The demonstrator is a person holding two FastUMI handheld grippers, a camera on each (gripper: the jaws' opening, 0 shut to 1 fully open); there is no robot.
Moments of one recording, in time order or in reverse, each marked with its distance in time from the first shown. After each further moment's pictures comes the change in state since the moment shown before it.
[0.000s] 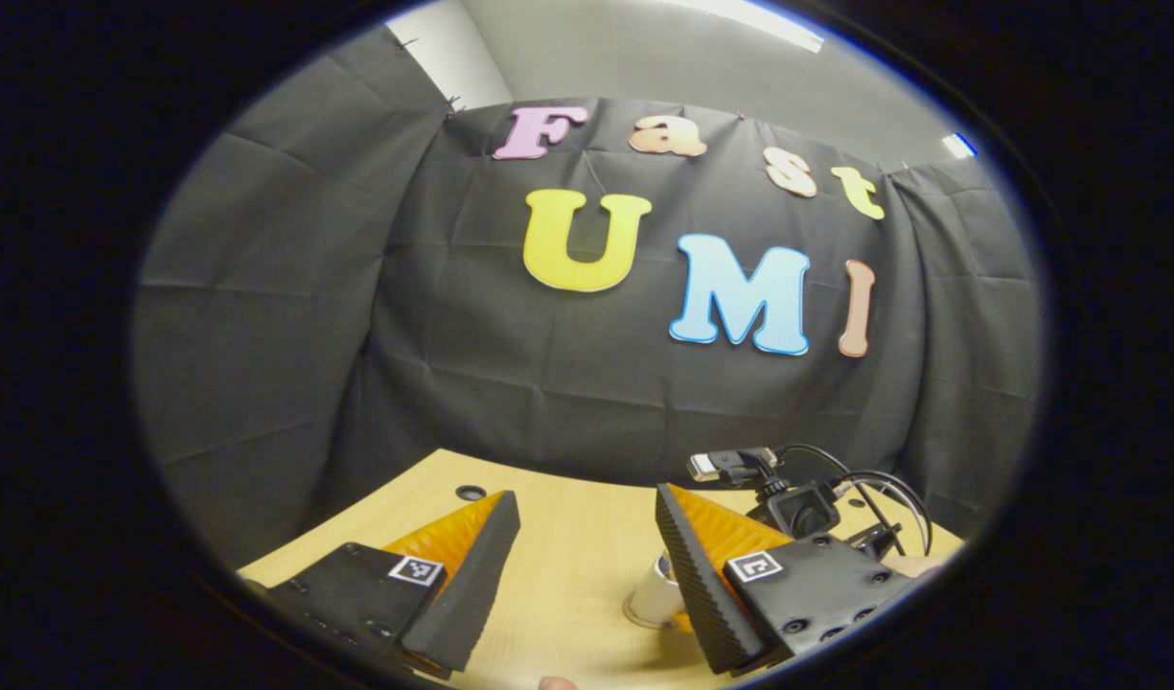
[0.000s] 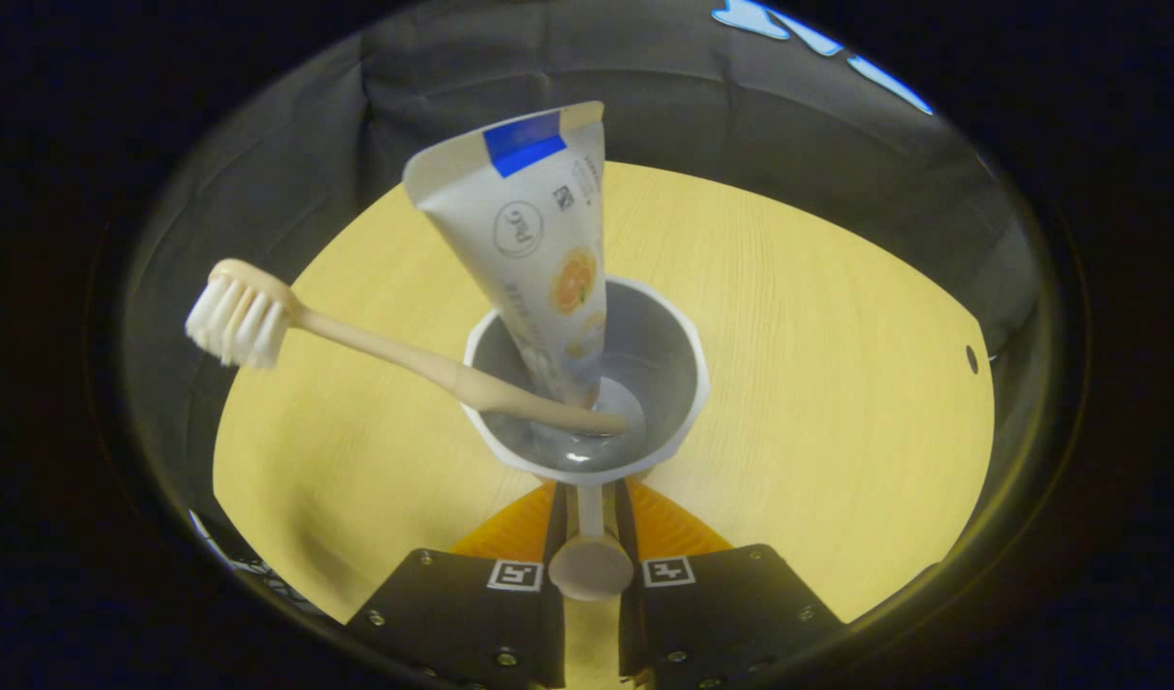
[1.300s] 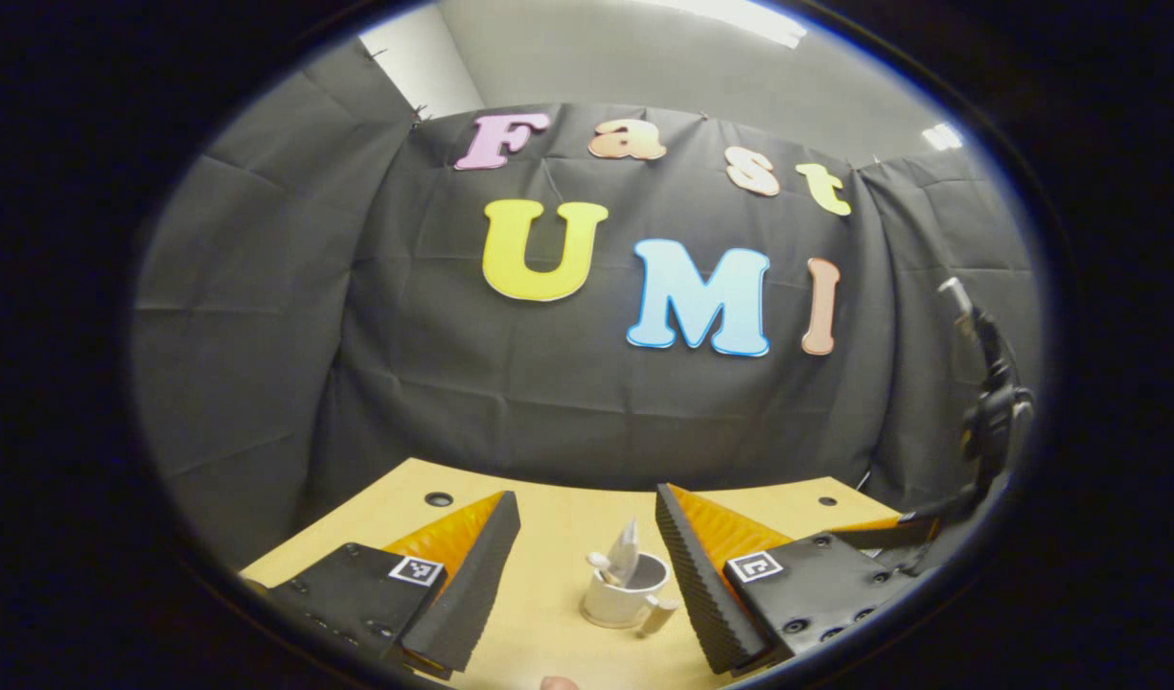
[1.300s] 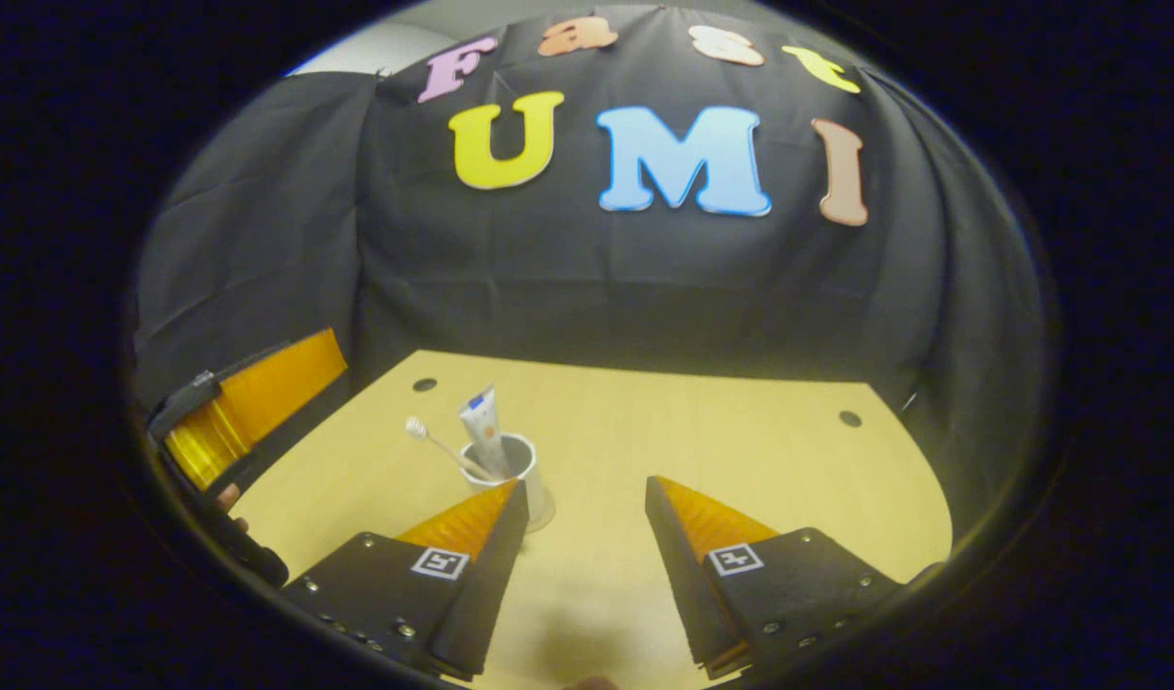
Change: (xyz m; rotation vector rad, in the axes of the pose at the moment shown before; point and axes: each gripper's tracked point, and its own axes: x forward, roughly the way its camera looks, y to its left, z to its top) left arm -0.017 -0.083 0.019 0.042 -0.012 -0.092; right arm -0.253 -0.087 0.008 0.107 -0.723 -0.161
